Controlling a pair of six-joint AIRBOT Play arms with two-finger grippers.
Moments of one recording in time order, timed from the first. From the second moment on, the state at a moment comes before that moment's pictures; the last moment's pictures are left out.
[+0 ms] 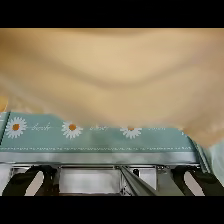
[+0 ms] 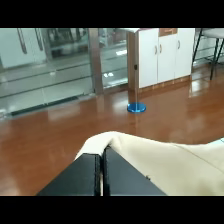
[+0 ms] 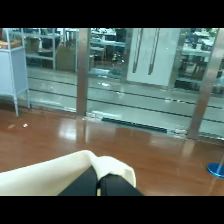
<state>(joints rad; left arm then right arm) 0.15 -0.71 2.08 1.03 -1.35 -1.38 -0.16 -0.76 2.14 -1.14 1.35 1.43</state>
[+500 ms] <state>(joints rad) 0.14 -0.67 1.78 1.12 -1.39 -1.44 -0.16 -0.72 1.86 -1.14 1.49 1.44</state>
